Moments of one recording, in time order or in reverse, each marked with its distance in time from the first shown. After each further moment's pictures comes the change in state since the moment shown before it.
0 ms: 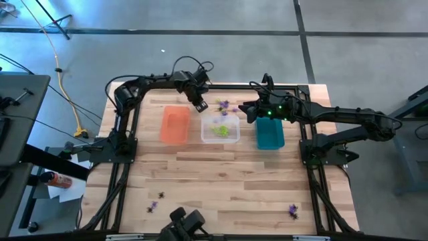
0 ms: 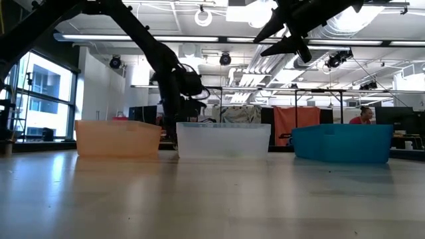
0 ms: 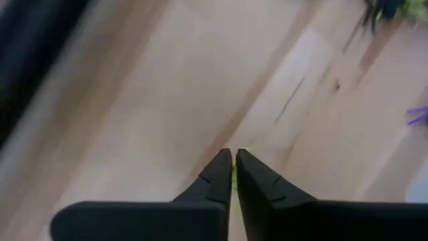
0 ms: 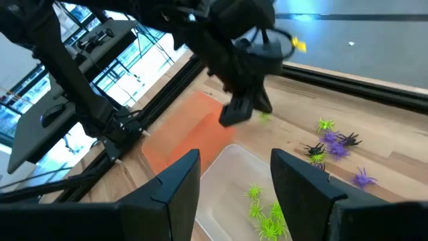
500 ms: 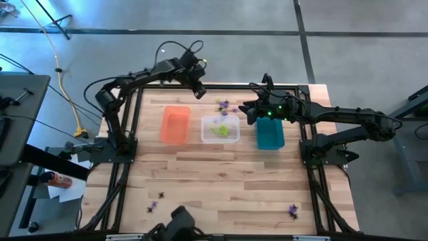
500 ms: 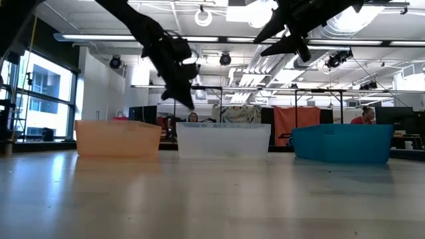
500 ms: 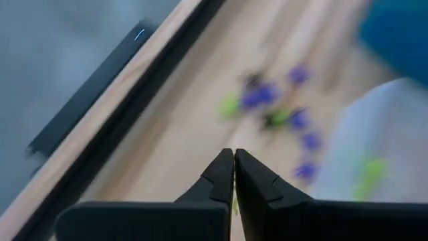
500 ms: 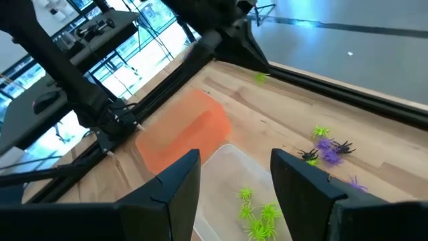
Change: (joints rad) left arm 0.036 -0.239 -0.017 0.116 0.202 -0.018; right arm 0.000 0.000 0.000 -0.002 -0.002 -0.078
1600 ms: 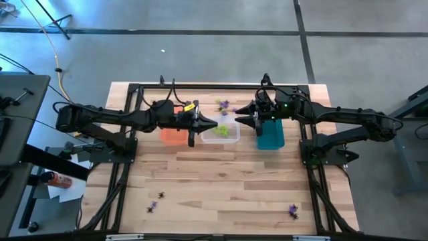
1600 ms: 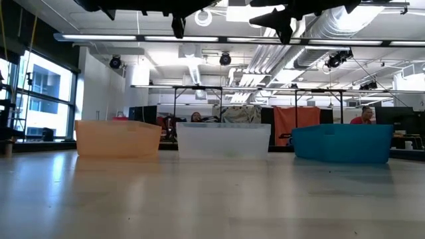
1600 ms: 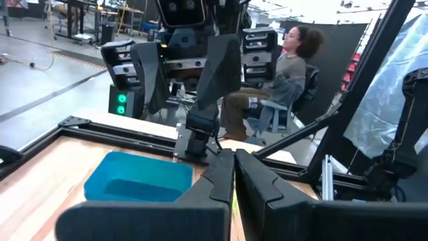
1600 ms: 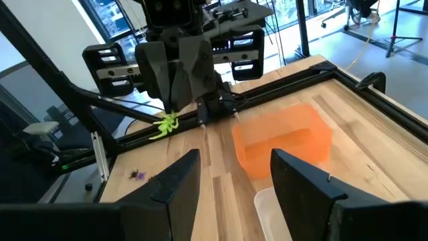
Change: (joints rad) left arm -0.623 -0.520 -0.629 1.055 -0.147 -0.299; right arm 0.000 -0.015 0.000 0.168 -0.418 -0.290
